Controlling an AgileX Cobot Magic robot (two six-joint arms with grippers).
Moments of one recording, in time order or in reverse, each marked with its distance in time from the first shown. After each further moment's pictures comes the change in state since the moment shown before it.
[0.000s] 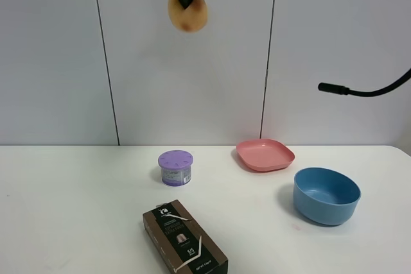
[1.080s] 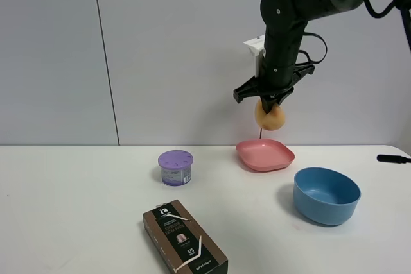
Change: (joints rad) left arm 0.000 0.000 0.000 0.000 0.000 0.000; right arm -0.316 -0.015 0.725 -0.102 -0.399 0.331
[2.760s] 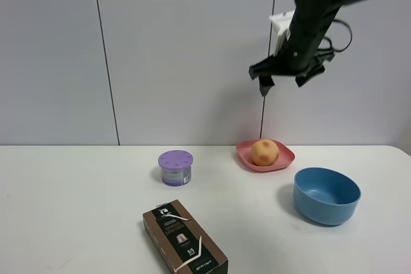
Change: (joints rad) left arm 0.000 0.000 0.000 0.000 0.000 0.000; right arm -0.074 -0.150 0.065 0.045 -0.115 0.011
